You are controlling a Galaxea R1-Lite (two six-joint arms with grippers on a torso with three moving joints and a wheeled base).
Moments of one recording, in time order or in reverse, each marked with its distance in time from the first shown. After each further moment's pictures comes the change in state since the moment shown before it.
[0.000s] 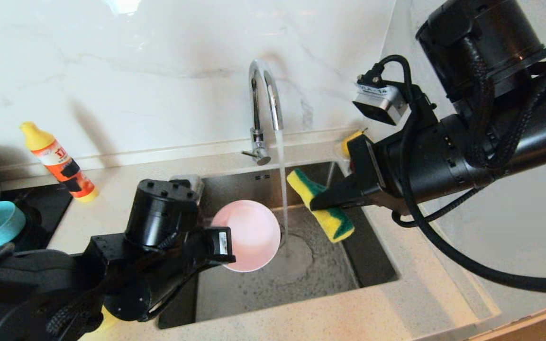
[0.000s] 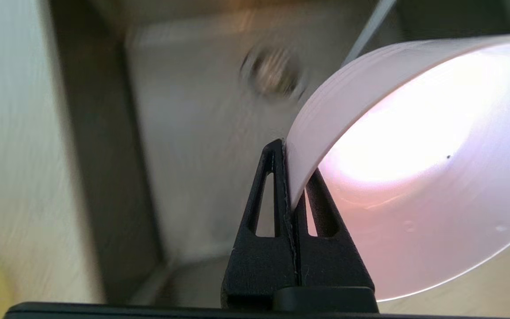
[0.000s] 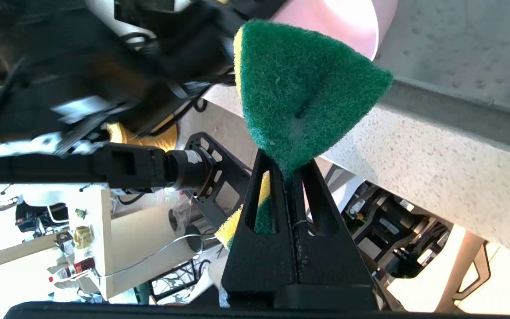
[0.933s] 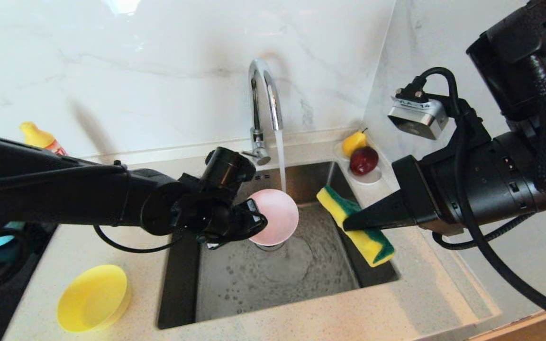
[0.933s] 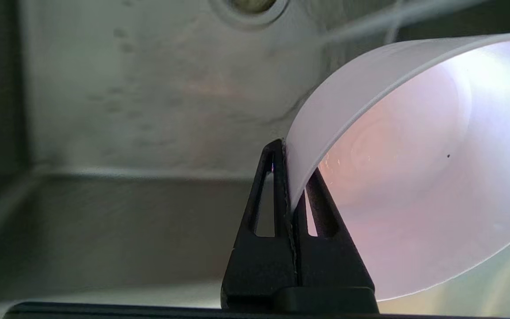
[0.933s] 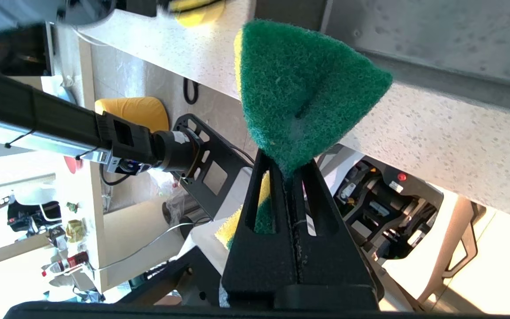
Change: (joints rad) left arm 0.090 0.326 -0.592 0.545 -0.251 -0.513; right arm -0.024 -0.123 0.167 -0.006 0.001 -0.022
